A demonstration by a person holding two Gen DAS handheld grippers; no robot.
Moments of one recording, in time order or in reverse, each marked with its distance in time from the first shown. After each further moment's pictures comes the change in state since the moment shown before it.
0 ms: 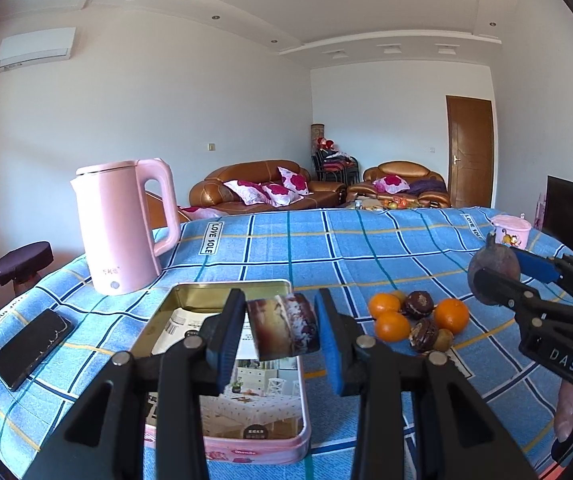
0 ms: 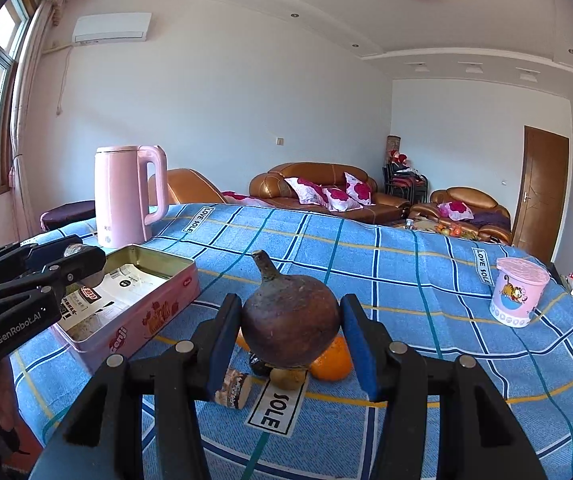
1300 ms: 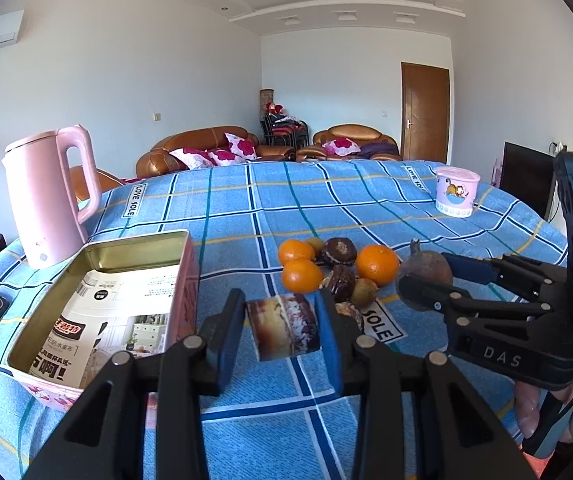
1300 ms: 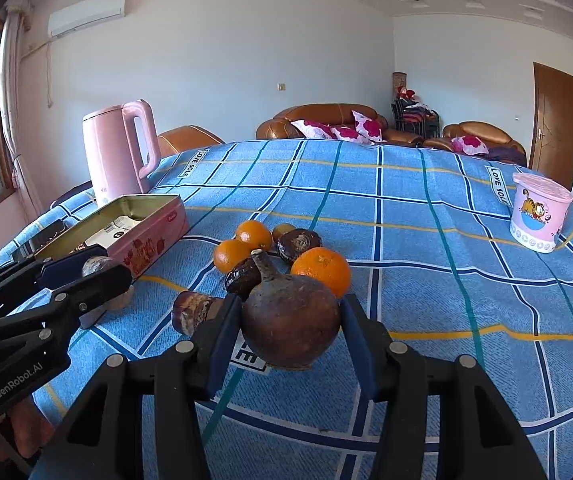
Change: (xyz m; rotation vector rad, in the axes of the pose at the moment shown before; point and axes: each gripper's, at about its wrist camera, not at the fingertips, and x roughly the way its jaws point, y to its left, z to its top) left arm 0.011 -0.061 -0.025 0.061 0.132 -0.185; right arm 0.022 -0.034 -0.042 0.112 0.205 0.064
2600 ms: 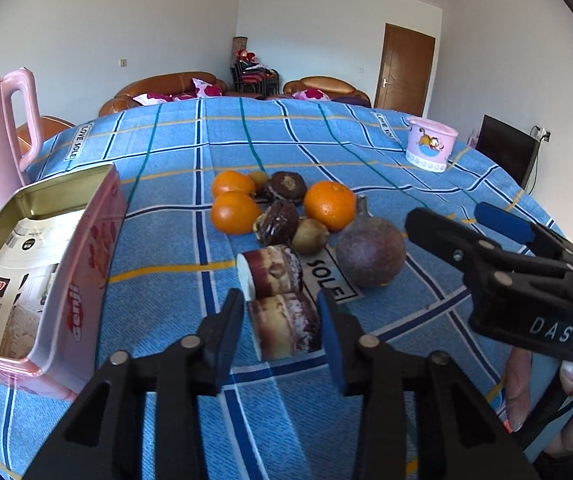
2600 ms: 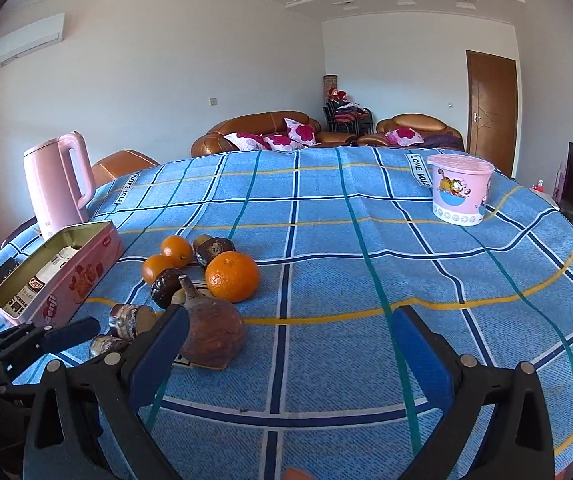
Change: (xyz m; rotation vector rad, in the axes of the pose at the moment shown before) left arm 0.039 -0.031 -0.016 -0.030 0.212 -0.148; right arm -0.020 -0.028 -0.005 0.126 -0.029 -0.182
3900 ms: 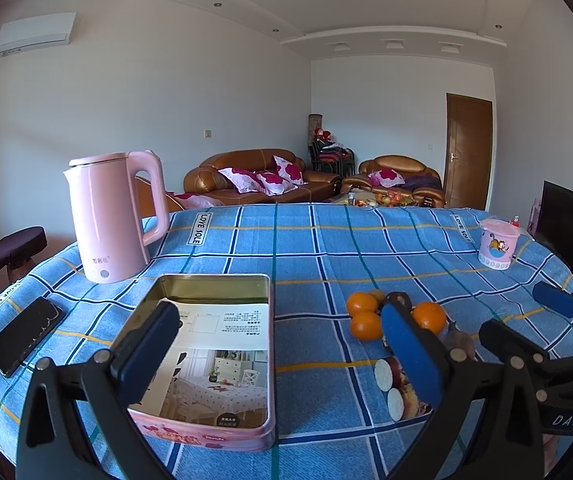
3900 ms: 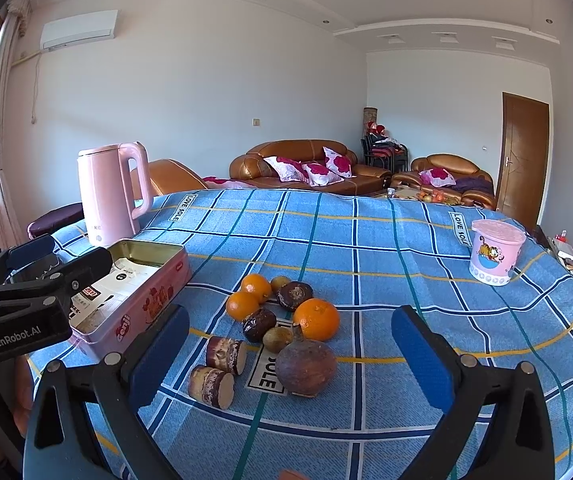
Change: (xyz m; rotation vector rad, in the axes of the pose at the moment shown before) left arm -0.091 0.065 0.027 -0.083 -0.317 0.280; right arm -0.039 0.056 0.021 -0.111 -0.102 0.068
